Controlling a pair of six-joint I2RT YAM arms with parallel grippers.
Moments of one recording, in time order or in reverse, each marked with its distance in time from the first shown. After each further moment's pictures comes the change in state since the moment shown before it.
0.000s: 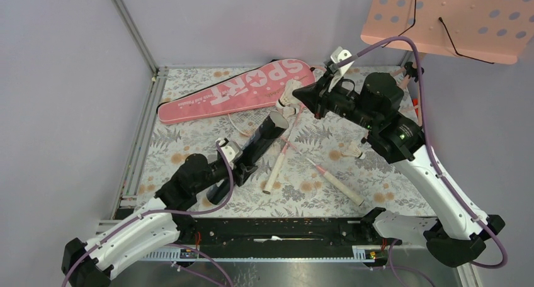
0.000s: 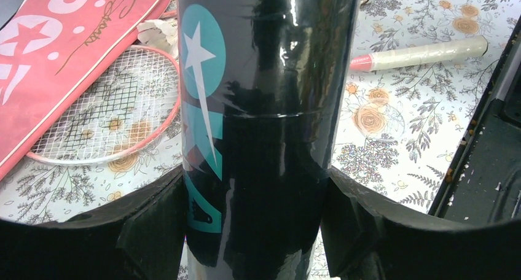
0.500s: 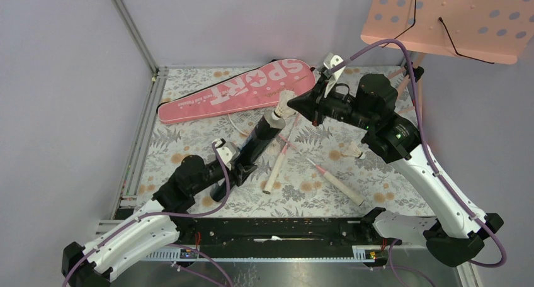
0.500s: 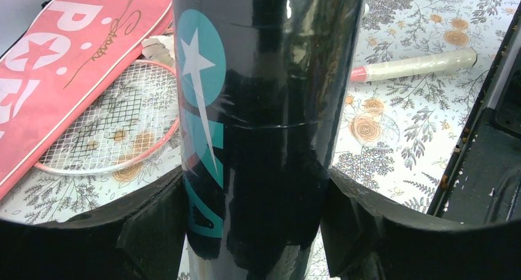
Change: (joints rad) left arm 0.000 -0.048 -0.001 0.005 0.010 0.003; right arm 0.000 0.010 -0.029 -0.025 -0.120 0.016
